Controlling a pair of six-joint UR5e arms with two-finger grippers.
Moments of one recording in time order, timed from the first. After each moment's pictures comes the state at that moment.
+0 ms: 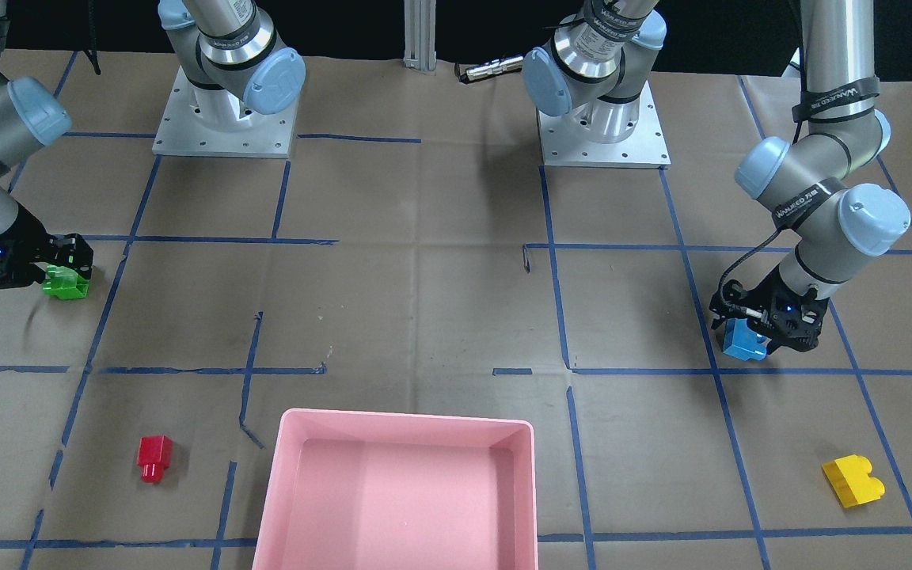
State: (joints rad) left arm -0.99 -1.90 -2.10 -0.68 1.52 1.10; right arm 0.86 -1.36 2.23 -2.39 -1.62 -0.84
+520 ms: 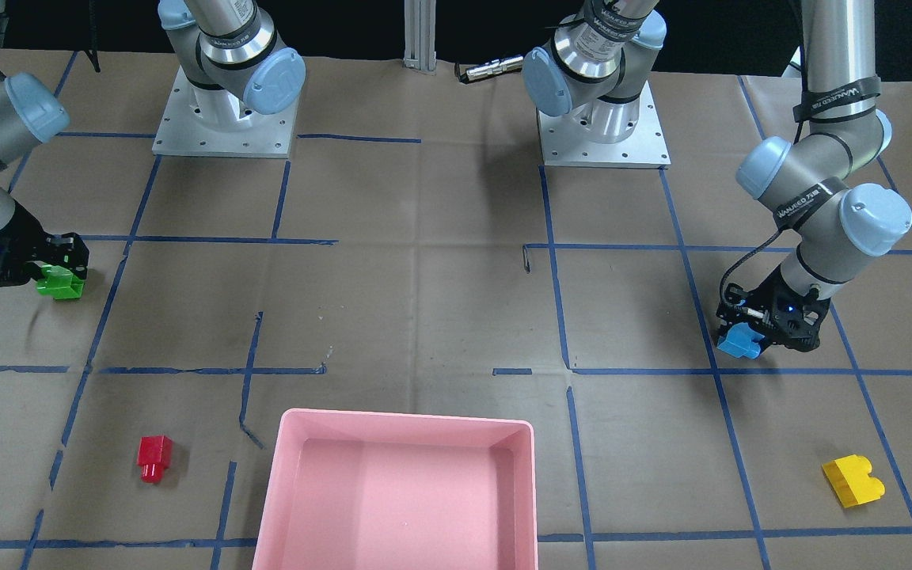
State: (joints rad) left arm -0.99 -1.90 -2.09 -0.68 1.53 1.10; right arm 0.86 -1.38 2.21 -2.36 -1.62 -0.84
